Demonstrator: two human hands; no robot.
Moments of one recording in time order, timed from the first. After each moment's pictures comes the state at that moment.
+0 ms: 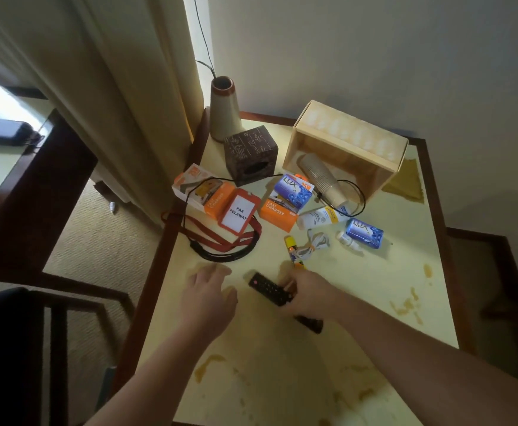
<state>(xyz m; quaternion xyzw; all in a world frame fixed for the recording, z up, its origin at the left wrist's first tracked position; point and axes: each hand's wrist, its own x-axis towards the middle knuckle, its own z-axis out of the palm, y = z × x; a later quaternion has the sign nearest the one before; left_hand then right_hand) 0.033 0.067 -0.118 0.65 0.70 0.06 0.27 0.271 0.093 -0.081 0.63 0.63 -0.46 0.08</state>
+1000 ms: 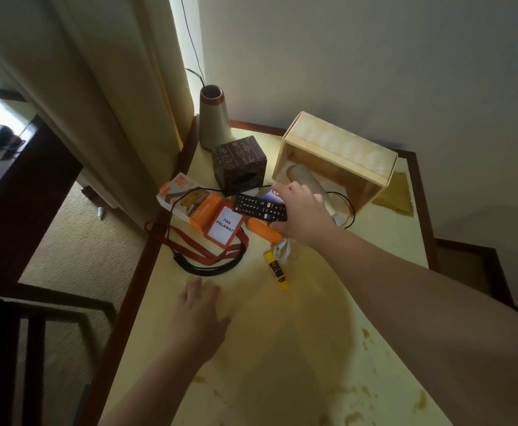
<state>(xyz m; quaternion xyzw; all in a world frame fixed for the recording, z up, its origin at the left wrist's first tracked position) 0.056 0.068 -0.115 0.63 0.71 -0.02 0.31 0.289 0.240 -0.054 0.64 0.75 -0.13 -0.02</state>
